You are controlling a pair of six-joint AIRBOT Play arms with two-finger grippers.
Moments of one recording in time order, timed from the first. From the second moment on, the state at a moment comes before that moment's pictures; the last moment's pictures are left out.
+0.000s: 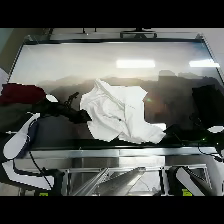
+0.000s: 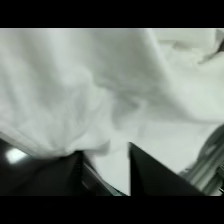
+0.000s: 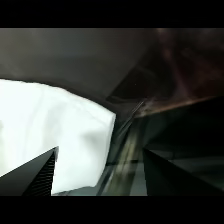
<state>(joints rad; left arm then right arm) -0.07 -1.63 0.99 0.80 -1.19 -1.07 -0.58 -1.02 0.39 -0.90 1.13 1.24</state>
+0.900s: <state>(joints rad) 0.03 -1.49 1.41 0.61 -1.37 -1.09 -0.53 -1.15 0.64 -0.34 1.23 0.88</state>
